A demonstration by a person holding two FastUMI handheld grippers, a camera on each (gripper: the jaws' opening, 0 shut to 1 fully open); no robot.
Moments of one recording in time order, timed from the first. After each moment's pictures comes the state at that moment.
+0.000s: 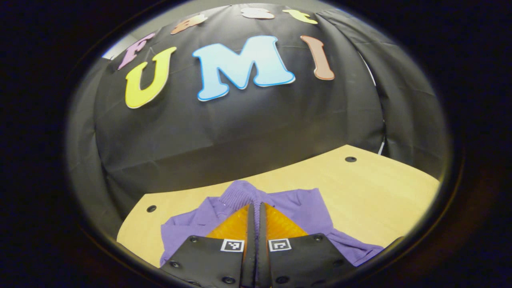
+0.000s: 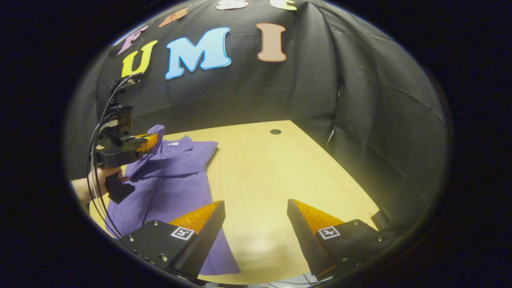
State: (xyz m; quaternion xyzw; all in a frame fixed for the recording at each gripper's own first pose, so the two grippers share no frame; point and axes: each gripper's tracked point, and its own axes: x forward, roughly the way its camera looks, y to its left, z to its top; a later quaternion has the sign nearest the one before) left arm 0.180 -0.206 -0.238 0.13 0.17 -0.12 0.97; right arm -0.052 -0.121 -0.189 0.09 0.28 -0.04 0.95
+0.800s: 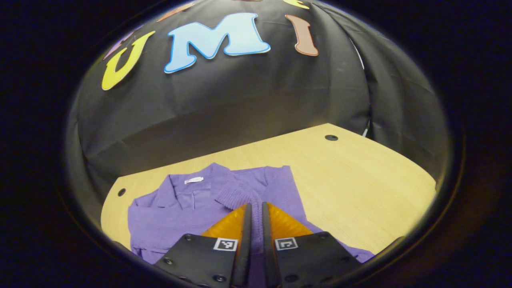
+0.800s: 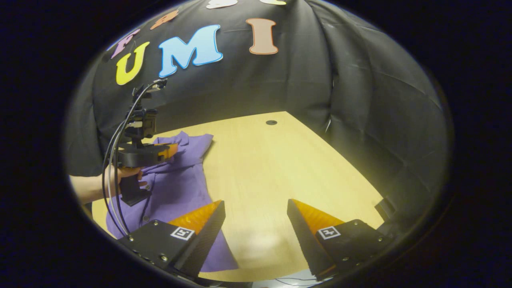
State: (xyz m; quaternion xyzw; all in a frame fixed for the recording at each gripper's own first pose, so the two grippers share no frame) left arm 0.174 -0.259 -0.318 0.10 0.26 -0.18 0.94; right arm -0.066 -0.114 -0.206 0.11 0.30 -0.04 0.95
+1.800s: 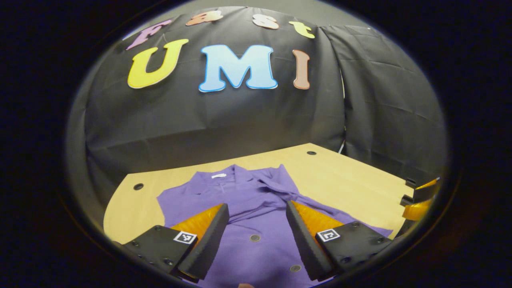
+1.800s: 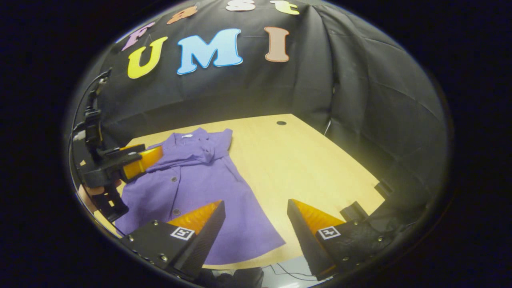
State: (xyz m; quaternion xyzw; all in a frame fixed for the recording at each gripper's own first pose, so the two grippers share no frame) left arm 0.022 -0.094 -0.226 0.05 0.20 -0.22 0.95; right arm -0.125 -0.011 -0.180 0.09 0.29 -0.07 0.95
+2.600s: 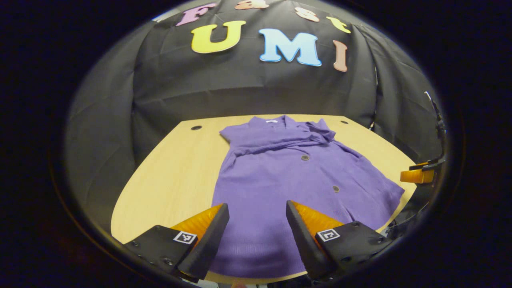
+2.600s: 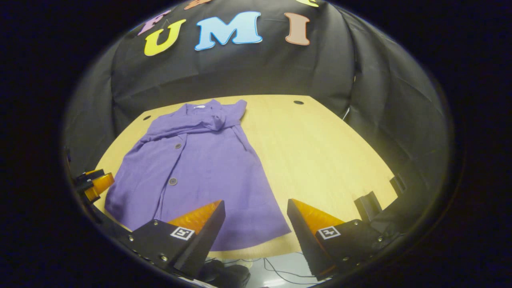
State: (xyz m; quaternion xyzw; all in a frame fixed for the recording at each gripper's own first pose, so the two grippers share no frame) left arm -0.144 0.086 -0.297 0.02 0.31 -0.07 0.95; right arm -0.139 -0.010 -0.247 0.06 0.35 0.00 0.93
